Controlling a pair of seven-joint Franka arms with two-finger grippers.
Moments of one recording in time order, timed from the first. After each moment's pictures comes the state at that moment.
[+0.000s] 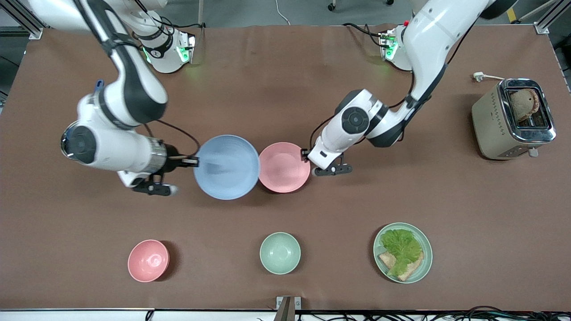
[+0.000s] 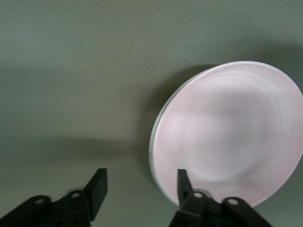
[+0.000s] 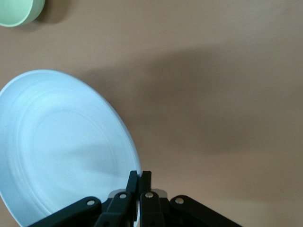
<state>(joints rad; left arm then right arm) -0.16 0.52 -0.53 -1.88 0.11 2.40 -0.81 0.04 0.38 0.34 -1.71 0.24 1.98 0.42</state>
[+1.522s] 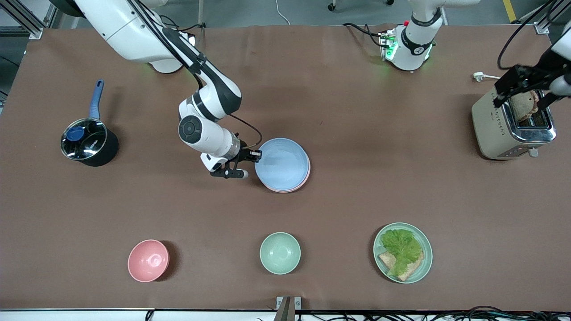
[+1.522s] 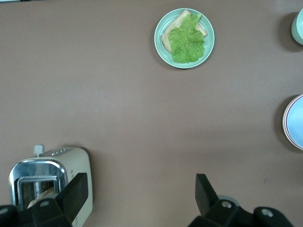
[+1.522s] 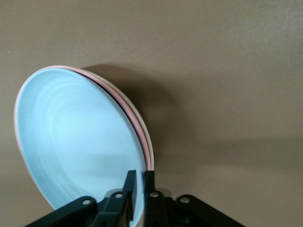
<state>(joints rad) -0.11 -0.17 0.06 -1.68 0.01 1.62 0.04 0.16 0.55 0.45 -1.94 0.19 2.52 0.52</state>
